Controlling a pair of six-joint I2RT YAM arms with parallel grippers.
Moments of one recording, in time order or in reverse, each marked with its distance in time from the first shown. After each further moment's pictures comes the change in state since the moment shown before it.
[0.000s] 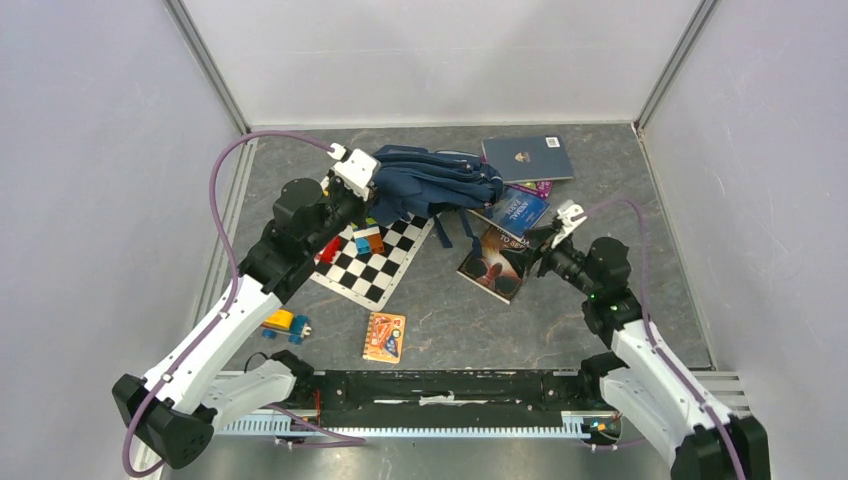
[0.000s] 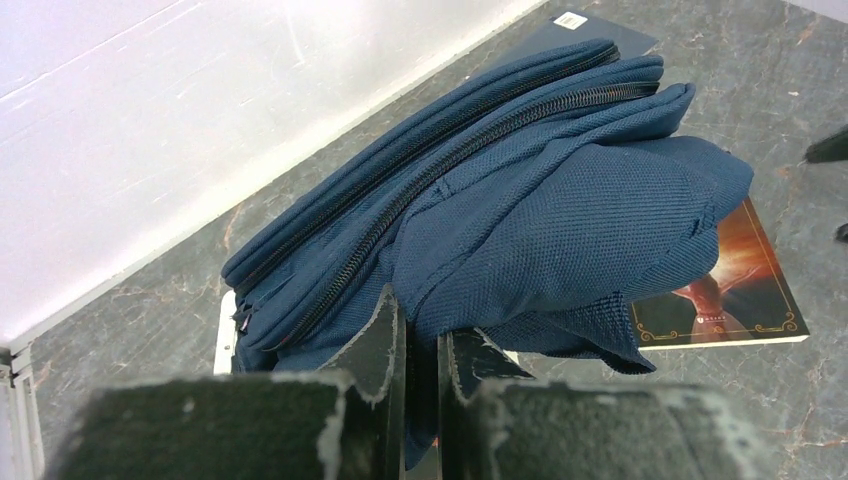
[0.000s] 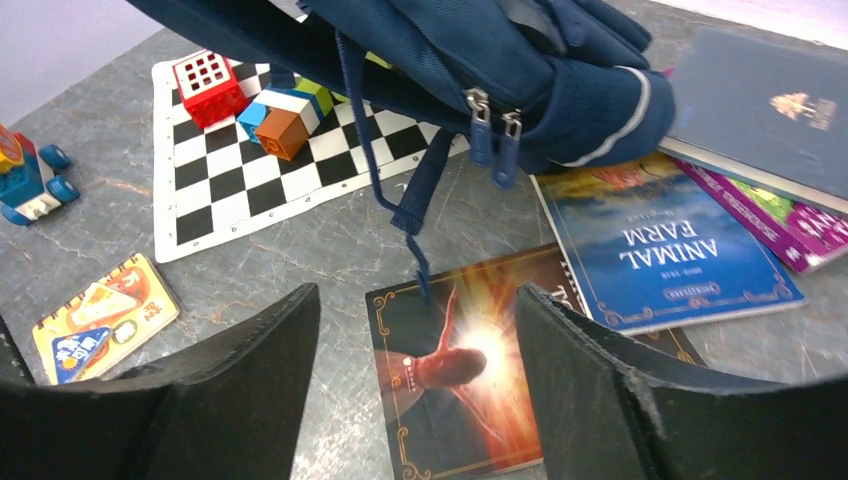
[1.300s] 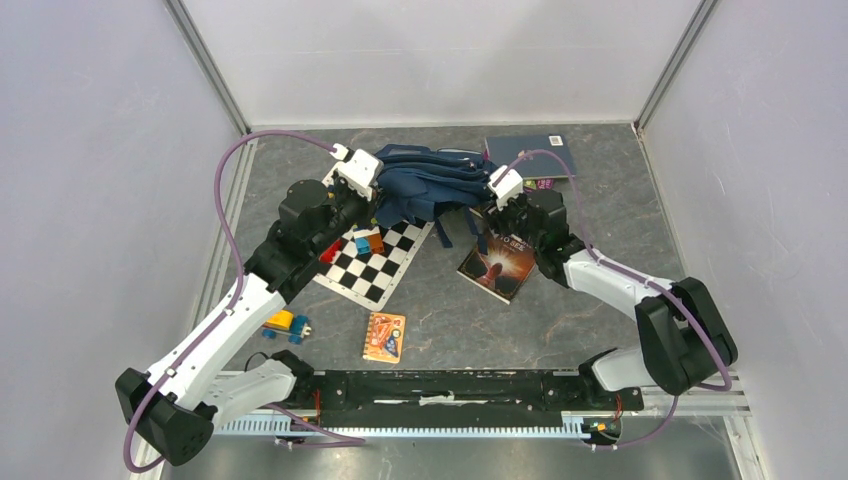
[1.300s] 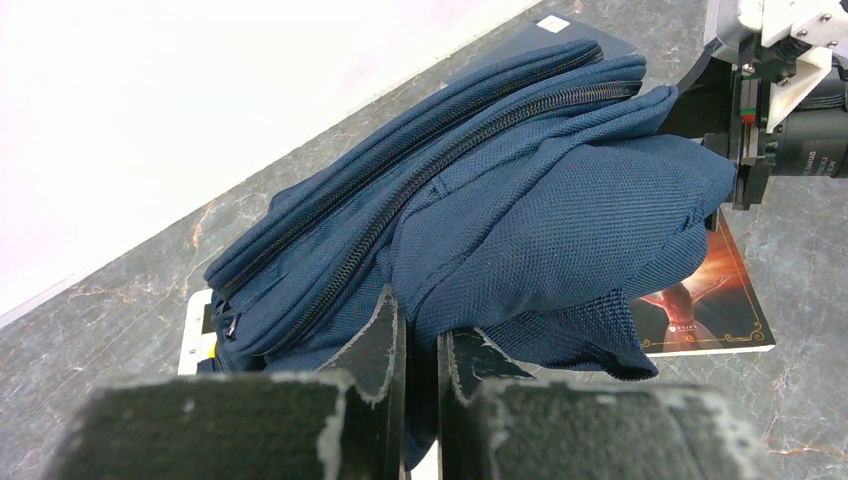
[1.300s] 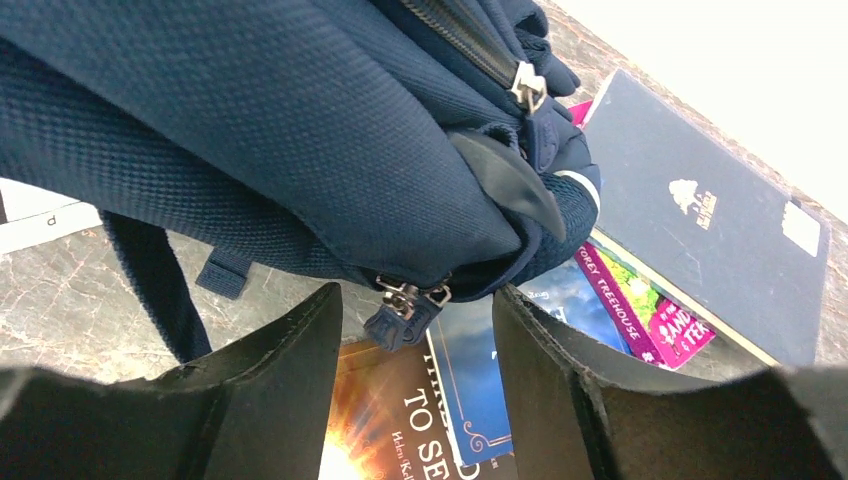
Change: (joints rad) left arm -0.015 0.014 -0.026 0.048 0.003 -0.062; right arm 0.203 0.660 0.331 0.168 0.383 -0.375
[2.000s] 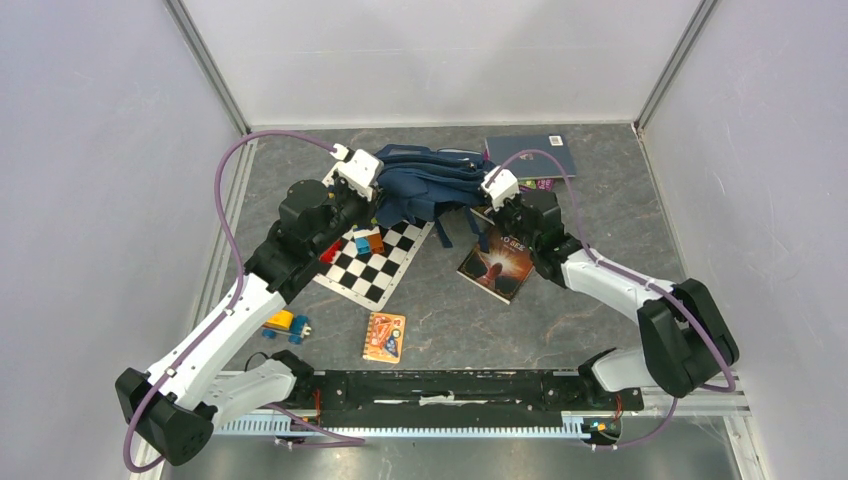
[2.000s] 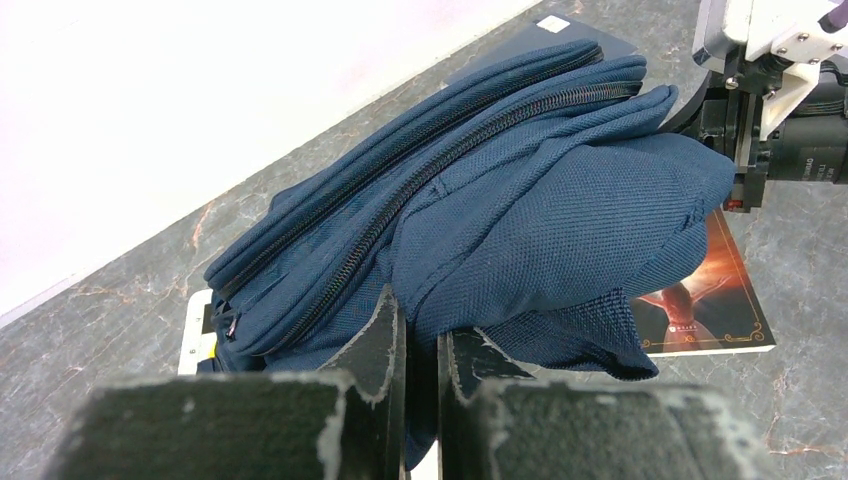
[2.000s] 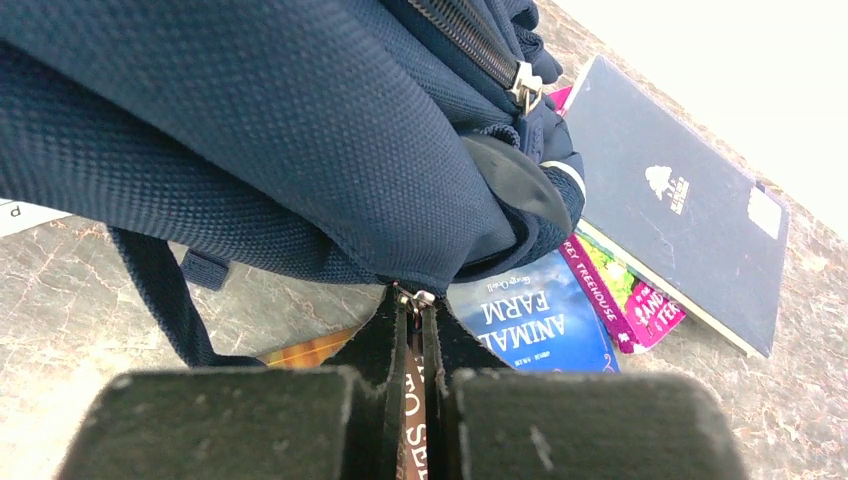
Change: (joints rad) left arm -0.002 0.000 0.000 0.000 -0.003 0.000; right arm 0.037 -0.006 0.016 -0.043 0.102 -0.031
